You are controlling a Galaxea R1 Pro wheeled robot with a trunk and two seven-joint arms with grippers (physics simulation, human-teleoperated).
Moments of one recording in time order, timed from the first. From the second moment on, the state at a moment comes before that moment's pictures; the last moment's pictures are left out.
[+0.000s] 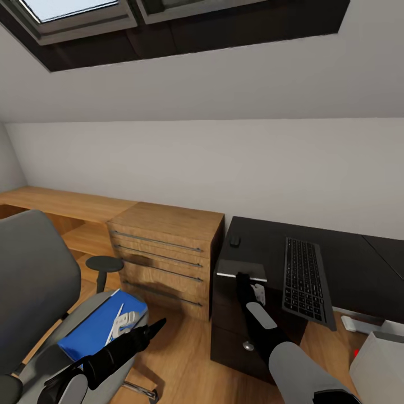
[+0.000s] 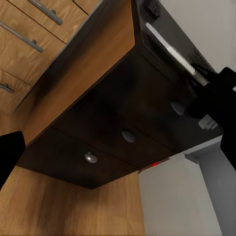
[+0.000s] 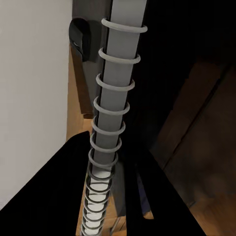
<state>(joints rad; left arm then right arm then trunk) -0.02 0.08 -0.01 -1.56 0.69 0.60 -0.29 -0.71 0.17 0.01 -0.45 -1.40 -0.20 0.14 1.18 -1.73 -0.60</state>
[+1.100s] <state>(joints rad) -0.02 -0.02 -0.12 -1.56 0.67 0.57 0.12 -0.52 0.05 0.02 -1.16 -1.40 -0.19 -0.05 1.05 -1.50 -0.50</state>
